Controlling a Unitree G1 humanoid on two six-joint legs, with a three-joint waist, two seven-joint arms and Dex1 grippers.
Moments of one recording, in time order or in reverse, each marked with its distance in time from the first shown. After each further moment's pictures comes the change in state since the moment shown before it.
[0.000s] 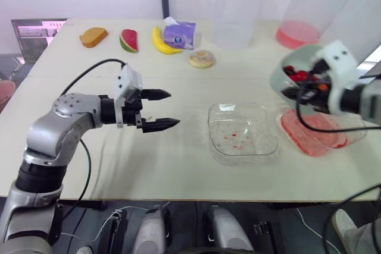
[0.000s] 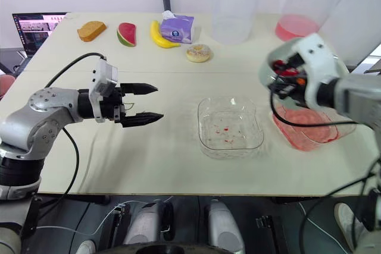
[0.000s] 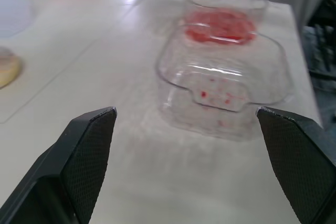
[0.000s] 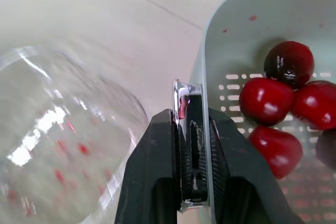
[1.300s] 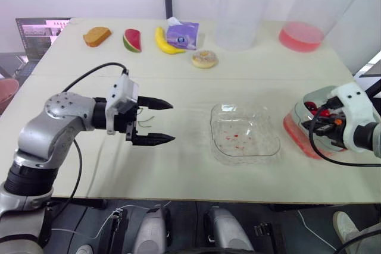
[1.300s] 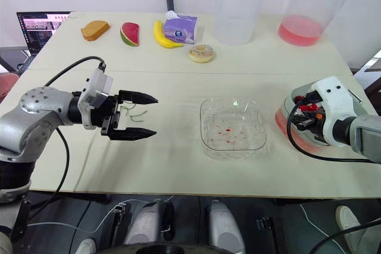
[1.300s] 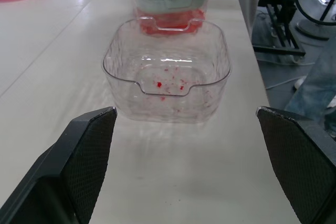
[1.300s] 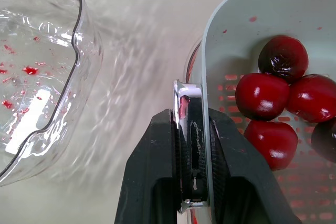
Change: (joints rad) left arm 0.009 0.095 -0.023 -0.004 -0.020 -0.114 -0.256; right arm 0.495 -0.054 -0.337 -0.135 0.053 0.069 -0.091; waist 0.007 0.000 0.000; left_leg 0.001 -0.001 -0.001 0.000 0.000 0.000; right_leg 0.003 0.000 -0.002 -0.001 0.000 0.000
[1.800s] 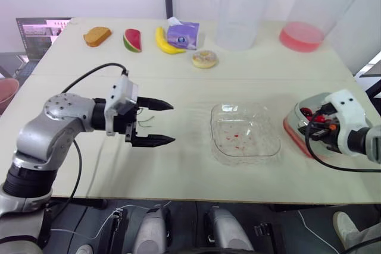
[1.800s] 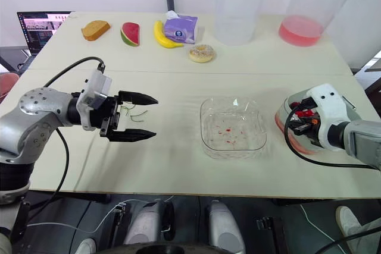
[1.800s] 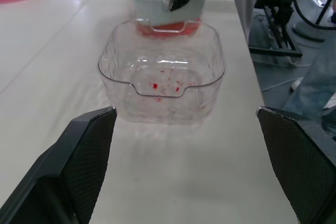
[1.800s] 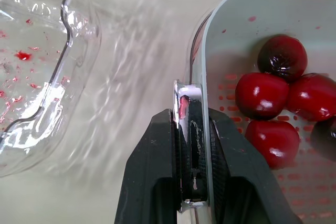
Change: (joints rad) left arm 0.020 0.004 0.005 -0.017 -0.015 0.001 0.006; right arm 0.027 -0.005 0.036 0.028 0.006 -0.056 -0.006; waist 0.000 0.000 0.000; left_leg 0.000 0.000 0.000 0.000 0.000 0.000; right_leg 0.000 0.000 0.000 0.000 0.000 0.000
